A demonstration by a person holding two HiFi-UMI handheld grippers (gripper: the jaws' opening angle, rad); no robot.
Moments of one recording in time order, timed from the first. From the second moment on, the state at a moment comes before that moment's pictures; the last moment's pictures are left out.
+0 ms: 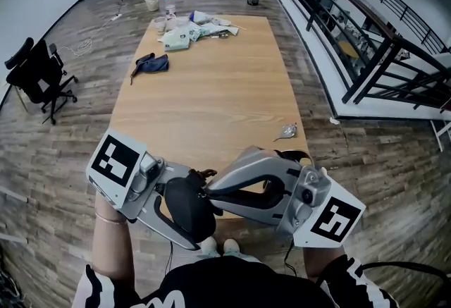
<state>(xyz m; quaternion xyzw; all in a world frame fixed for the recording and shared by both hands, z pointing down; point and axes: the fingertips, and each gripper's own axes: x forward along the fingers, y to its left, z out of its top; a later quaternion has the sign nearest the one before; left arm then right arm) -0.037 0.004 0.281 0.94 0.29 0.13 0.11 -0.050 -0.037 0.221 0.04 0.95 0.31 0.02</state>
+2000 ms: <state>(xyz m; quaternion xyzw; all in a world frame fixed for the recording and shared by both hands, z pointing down) -0.033 -0.108 0.281 0.99 -0.07 0.00 0.14 -0.047 -0.094 0.275 -0.11 0.89 0.38 -0.23</state>
